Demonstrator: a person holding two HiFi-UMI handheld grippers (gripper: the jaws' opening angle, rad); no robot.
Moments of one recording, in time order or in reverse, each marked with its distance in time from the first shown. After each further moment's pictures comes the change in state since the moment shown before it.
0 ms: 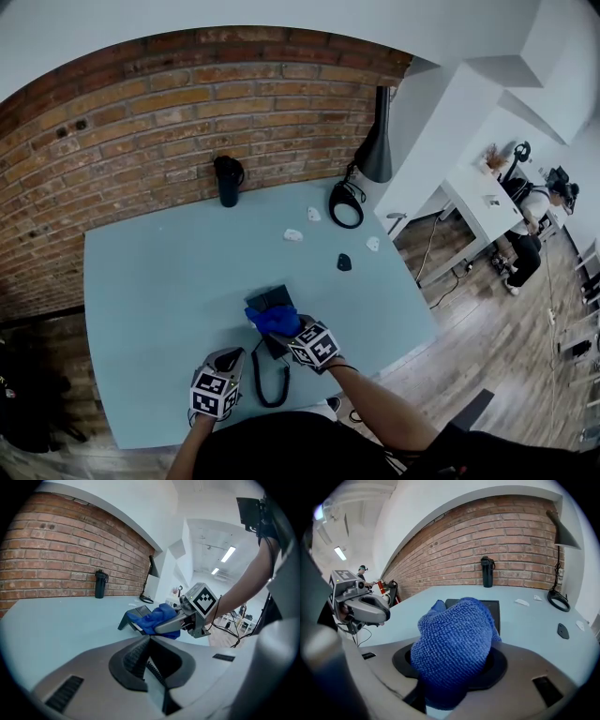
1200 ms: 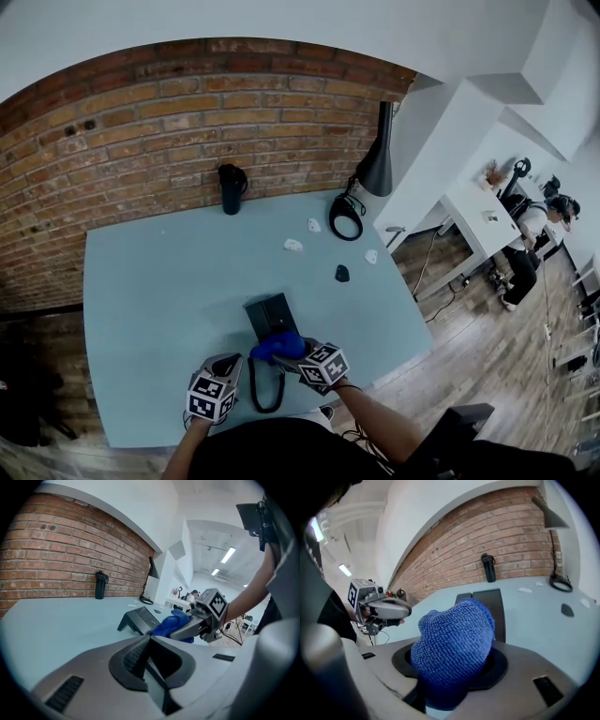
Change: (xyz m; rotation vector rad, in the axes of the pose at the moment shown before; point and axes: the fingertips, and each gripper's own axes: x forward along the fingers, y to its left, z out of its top) left arm -0.002 -0.004 0.002 -0.001 -0.009 -0.002; right arm -0.032 0.026 -0.023 0.118 -0.045 0.120
